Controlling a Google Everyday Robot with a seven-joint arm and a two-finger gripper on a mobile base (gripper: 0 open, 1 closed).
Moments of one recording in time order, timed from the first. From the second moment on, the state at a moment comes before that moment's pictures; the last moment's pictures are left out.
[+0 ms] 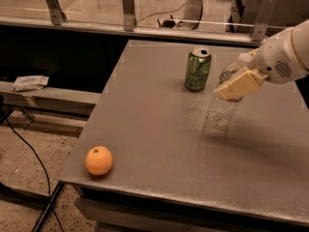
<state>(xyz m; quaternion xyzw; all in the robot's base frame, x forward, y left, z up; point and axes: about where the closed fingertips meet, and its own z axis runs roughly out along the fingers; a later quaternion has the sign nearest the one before) 0.515 -0.180 0.929 -0.47 0.81 0.12 0.33</state>
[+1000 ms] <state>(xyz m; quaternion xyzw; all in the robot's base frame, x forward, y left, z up) 0.457 -0.052 1.017 -0.62 0.66 0.22 0.37</state>
